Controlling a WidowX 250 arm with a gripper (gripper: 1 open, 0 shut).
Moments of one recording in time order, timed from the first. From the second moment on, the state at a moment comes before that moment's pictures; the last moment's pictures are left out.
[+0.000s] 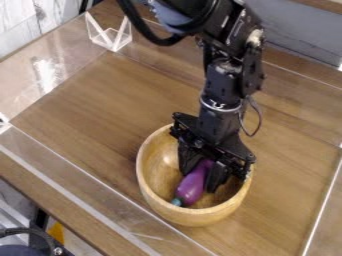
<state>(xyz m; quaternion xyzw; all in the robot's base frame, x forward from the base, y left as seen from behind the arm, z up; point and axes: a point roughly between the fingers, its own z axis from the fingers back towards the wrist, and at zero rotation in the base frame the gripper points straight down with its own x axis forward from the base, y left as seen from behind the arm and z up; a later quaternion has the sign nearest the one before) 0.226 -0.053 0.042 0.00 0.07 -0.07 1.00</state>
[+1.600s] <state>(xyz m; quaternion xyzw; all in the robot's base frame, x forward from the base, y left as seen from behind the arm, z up) 0.223 -0.046 0.058 0.03 0.08 -0.09 0.99</state>
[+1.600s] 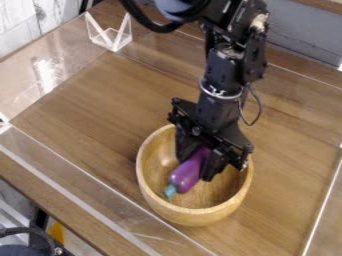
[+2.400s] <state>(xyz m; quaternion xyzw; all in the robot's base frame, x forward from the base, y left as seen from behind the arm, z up) 0.225 -0.042 0.069 0.04 0.08 -0.10 0.99</state>
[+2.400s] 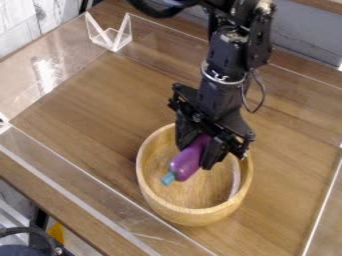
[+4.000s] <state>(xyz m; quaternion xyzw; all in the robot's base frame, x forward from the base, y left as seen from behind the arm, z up) 0.234 -0.029 0.084 0.08 0.06 -0.12 0.99</state>
